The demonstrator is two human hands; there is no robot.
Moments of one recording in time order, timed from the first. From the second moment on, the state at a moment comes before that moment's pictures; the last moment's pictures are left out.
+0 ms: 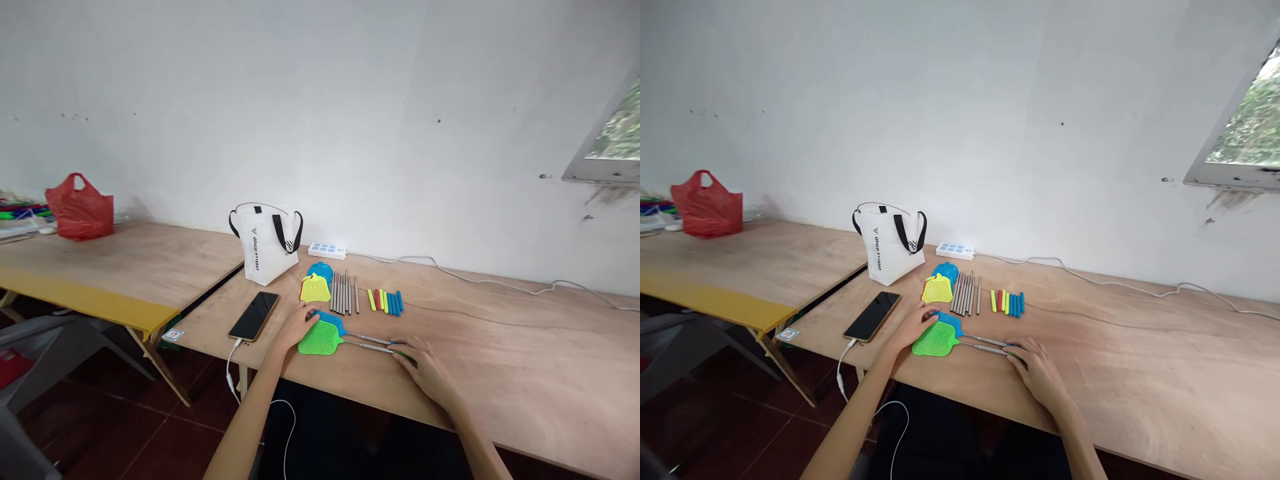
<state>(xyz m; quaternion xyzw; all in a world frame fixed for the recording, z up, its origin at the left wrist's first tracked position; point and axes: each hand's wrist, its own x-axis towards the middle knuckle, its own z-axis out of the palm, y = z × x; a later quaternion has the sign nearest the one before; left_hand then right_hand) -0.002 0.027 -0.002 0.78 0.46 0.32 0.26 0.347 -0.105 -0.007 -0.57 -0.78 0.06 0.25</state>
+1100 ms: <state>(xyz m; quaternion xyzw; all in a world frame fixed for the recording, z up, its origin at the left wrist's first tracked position) 0.000 0.017 0.011 0.78 0.46 0.32 0.26 0.476 -0.127 -0.022 -0.86 -0.48 -0.07 0.19</state>
